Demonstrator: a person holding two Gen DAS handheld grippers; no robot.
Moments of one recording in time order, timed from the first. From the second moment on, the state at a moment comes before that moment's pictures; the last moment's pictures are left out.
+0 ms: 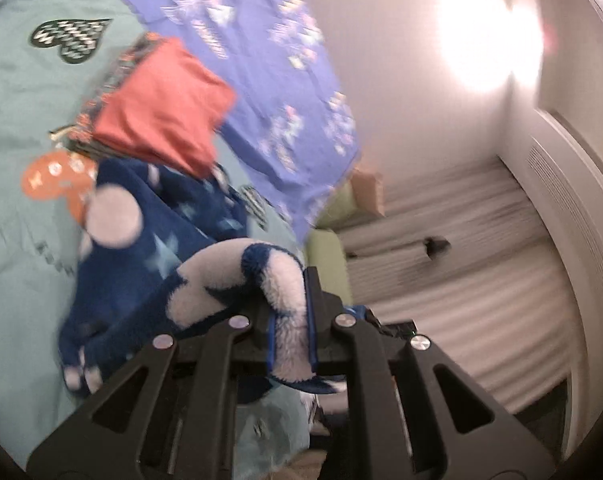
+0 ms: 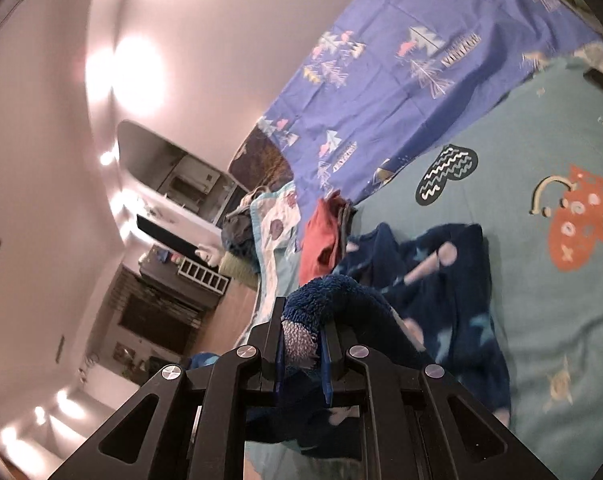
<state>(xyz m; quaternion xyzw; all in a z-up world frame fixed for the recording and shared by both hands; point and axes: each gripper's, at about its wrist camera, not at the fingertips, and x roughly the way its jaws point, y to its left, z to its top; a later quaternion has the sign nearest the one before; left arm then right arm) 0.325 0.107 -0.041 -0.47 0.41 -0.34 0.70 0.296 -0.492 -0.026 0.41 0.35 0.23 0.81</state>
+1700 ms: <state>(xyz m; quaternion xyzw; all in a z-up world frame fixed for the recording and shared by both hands) 0.284 0.110 -0.169 -0.40 0.54 -0.33 0.67 0.467 -0.241 -0.083 -0.07 0.42 0.05 0.90</state>
